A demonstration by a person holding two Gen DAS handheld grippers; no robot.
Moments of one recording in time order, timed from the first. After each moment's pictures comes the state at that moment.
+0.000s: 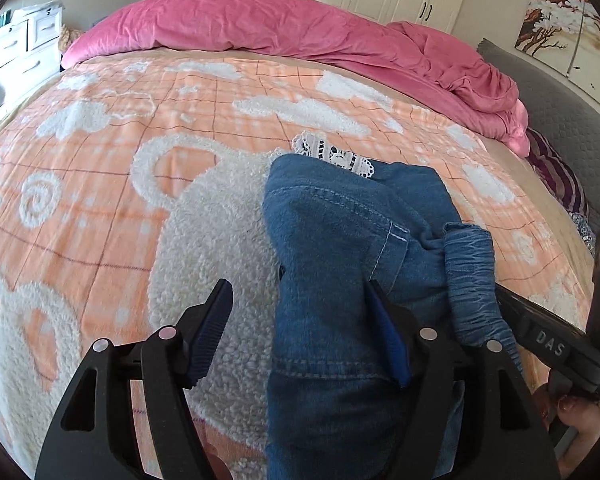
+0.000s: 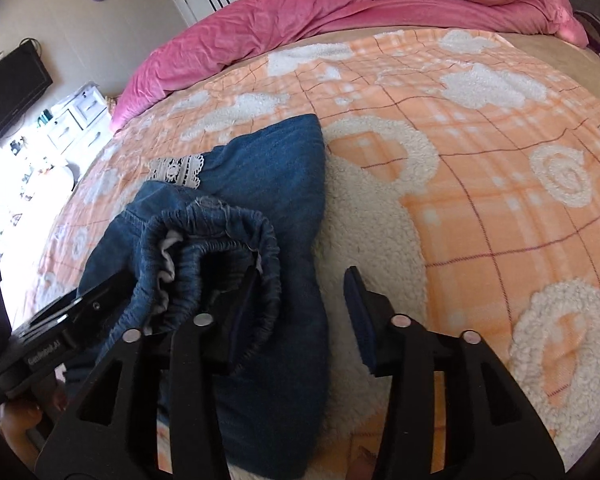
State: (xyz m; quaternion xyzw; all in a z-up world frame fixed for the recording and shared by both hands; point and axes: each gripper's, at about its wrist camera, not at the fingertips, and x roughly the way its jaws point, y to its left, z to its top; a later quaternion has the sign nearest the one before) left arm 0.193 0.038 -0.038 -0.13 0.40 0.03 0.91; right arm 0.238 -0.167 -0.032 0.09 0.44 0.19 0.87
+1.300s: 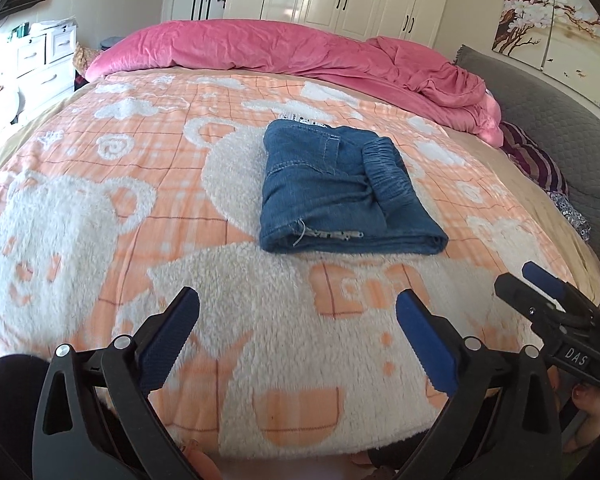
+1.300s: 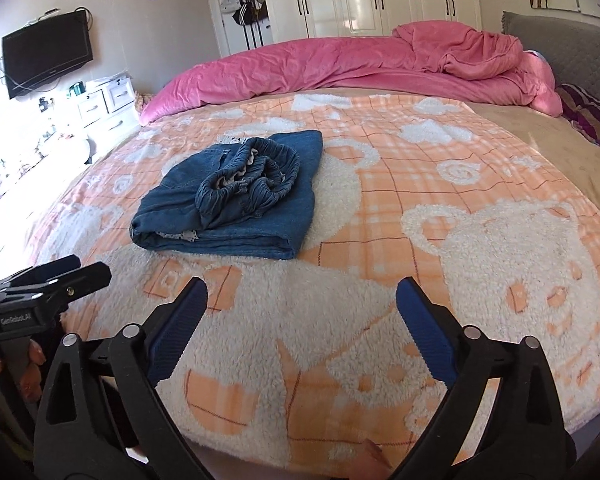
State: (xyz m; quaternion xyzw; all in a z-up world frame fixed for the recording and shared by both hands) left arm 0.028 0.001 -0.018 -0.11 0.36 0.02 0.92; right arm 0.070 -0.216 0.005 0.01 0.34 0.19 0.92
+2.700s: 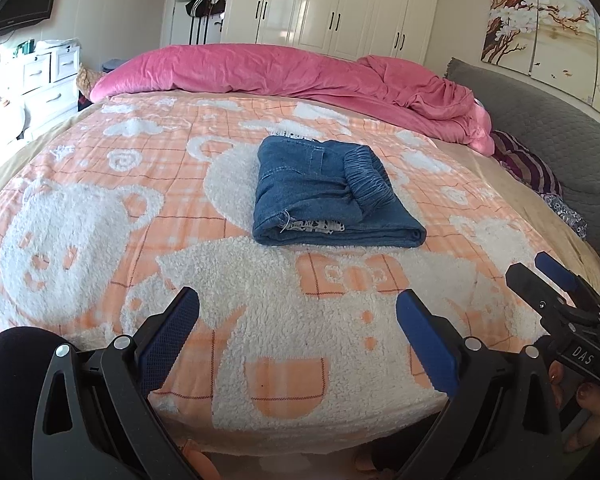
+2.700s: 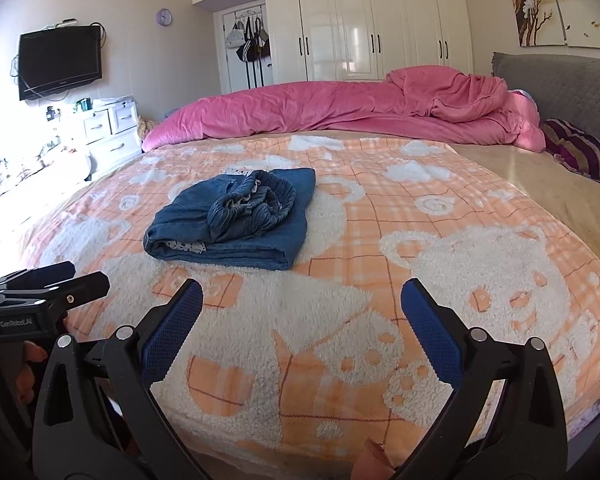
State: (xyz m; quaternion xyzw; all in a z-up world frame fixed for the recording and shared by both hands) left arm -0.007 -0.014 -0.014 -0.10 0.32 0.03 0.94; right arm 0.028 -0.228 0.014 0.00 0.26 0.18 0.95
